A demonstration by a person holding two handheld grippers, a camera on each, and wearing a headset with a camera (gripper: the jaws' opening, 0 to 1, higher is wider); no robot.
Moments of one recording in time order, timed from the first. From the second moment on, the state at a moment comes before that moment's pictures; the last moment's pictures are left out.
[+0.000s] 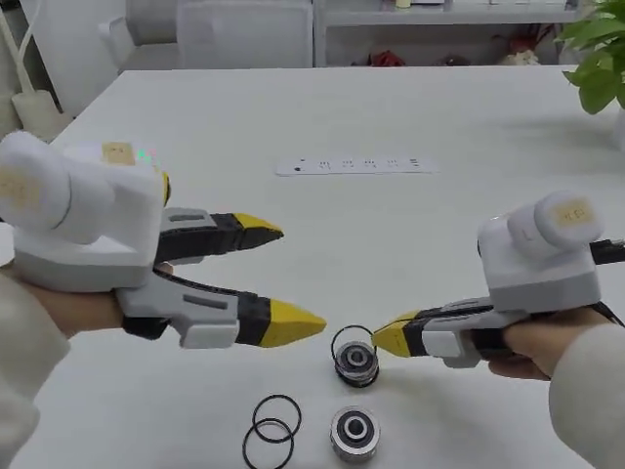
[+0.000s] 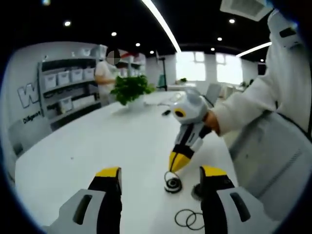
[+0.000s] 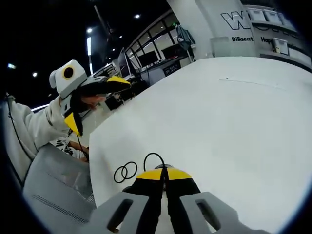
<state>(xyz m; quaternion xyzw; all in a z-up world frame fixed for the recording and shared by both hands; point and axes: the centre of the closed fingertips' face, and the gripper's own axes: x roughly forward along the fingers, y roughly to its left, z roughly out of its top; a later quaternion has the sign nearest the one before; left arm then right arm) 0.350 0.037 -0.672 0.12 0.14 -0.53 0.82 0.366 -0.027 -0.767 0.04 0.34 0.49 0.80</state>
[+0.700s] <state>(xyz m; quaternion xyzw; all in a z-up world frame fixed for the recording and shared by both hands) 0.309 0.102 -0.662 0.13 0.16 -0.49 0.85 0.368 -0.022 -0.734 0.07 0.31 0.48 0.82</state>
